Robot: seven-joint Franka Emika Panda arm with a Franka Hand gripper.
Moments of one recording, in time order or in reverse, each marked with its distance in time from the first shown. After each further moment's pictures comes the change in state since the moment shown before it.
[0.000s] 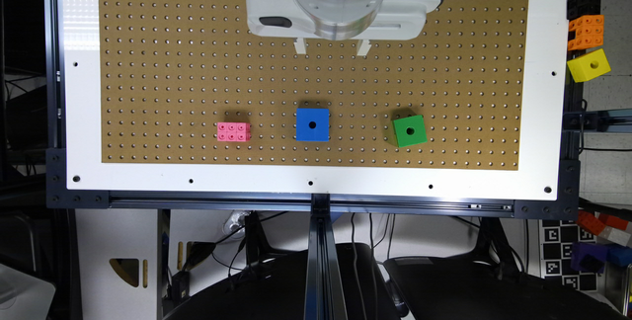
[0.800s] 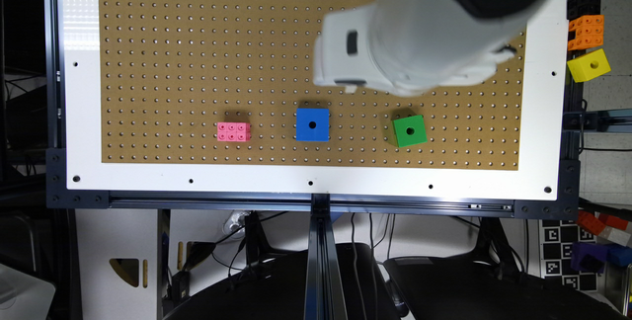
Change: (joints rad) arm 0.014 0.239 0.139 0.270 -0.001 0.002 0.127
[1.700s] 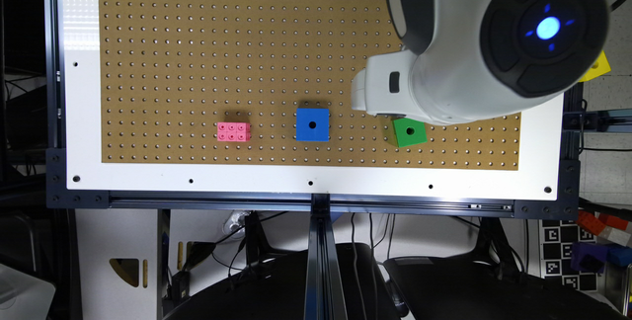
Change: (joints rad) arm 0.005 0.117 0.061 0.062 -0.011 0.036 0.063
